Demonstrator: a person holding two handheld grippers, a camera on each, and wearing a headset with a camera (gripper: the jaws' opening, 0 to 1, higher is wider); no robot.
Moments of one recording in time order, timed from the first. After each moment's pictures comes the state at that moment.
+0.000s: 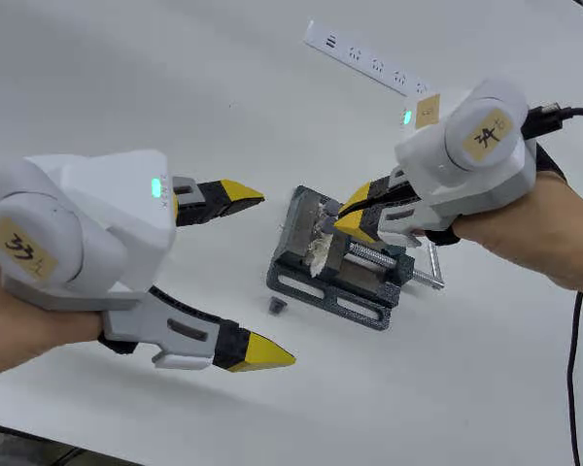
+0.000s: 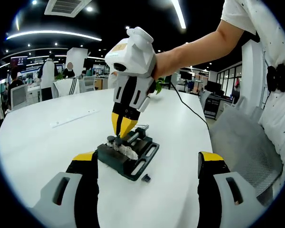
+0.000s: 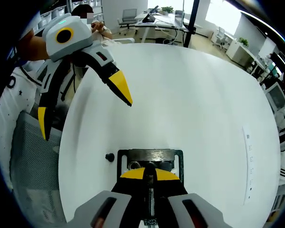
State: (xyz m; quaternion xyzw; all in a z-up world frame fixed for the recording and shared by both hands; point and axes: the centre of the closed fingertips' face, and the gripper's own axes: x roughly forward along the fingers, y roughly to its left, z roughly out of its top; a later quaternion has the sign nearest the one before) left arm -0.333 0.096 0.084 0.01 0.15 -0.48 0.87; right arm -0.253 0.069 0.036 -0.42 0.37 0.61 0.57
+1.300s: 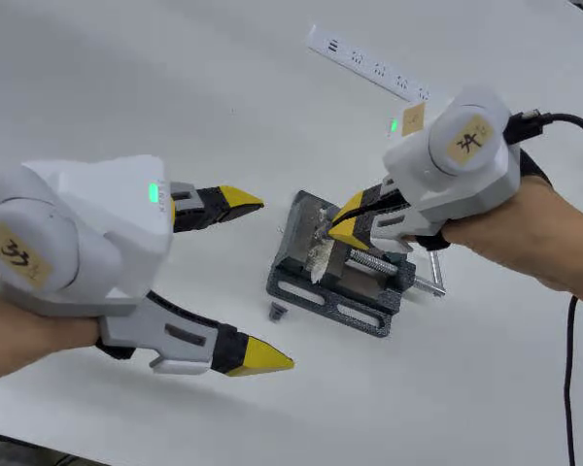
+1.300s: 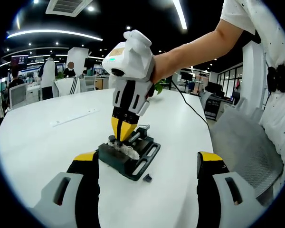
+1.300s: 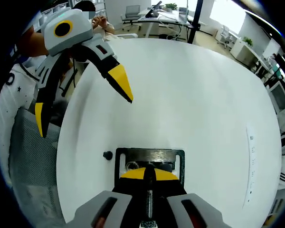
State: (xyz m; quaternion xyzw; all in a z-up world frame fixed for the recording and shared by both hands) left arm -0.329 0.098 0.080 0.01 0.15 -0.48 0.87; right arm -0.254 0.072 0.026 -0.44 0.37 0.61 0.55
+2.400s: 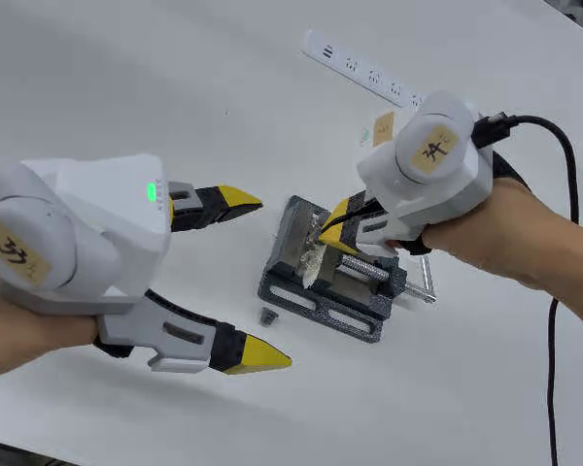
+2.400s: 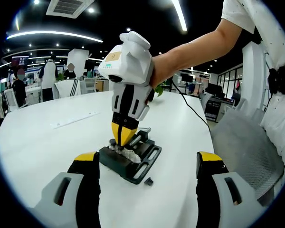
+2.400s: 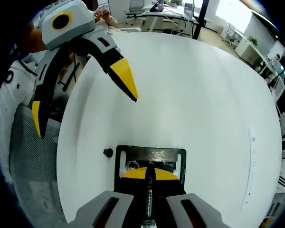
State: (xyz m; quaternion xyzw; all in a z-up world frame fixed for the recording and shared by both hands) left arm -0.324 0.095 0.086 0.00 0.14 -0.48 0.87; right arm -0.254 0.070 0.024 -0.46 0.38 0.61 0.52
